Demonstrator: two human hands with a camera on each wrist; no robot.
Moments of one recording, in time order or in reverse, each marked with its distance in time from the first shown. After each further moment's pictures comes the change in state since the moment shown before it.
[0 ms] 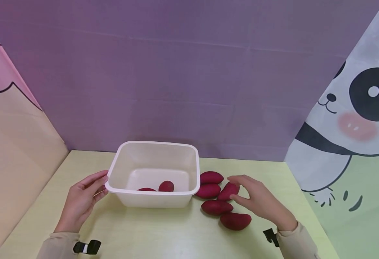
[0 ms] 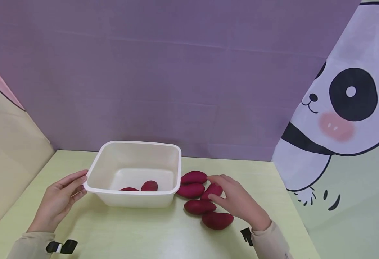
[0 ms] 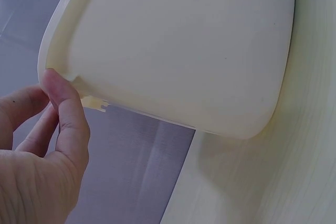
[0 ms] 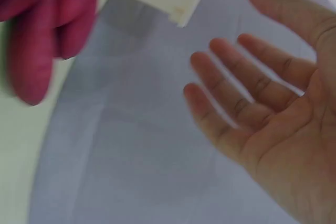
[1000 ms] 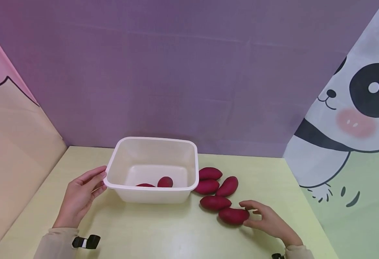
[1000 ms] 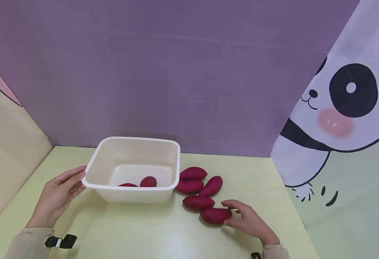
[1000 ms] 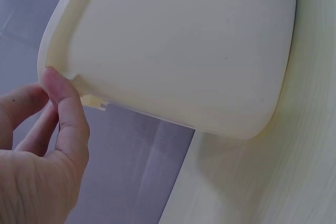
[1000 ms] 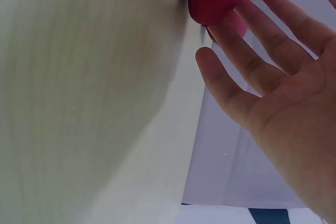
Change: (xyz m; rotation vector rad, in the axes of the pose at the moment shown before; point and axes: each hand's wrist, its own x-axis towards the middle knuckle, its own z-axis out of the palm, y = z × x) left_hand 0.001 0.002 -0.001 -0.021 -0.005 -0.035; right_hand -0.084 0.091 0.055 0.332 -0.113 0.144
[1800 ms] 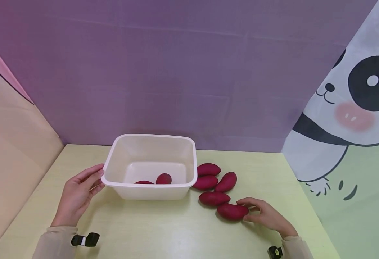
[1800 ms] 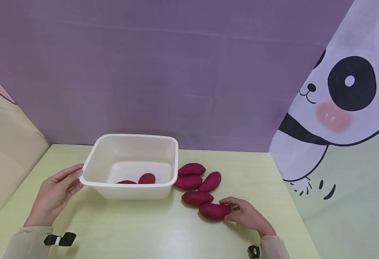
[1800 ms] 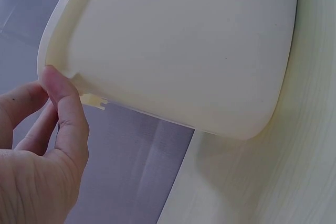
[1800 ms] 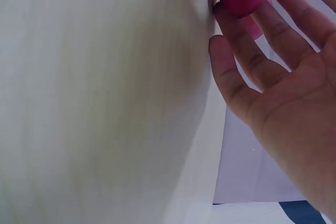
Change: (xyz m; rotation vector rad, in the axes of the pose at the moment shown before) left_hand 0.001 0.001 -0.002 0.005 0.011 -0.017; right_hand 0.004 0.019 0.002 0.140 -0.086 0.003
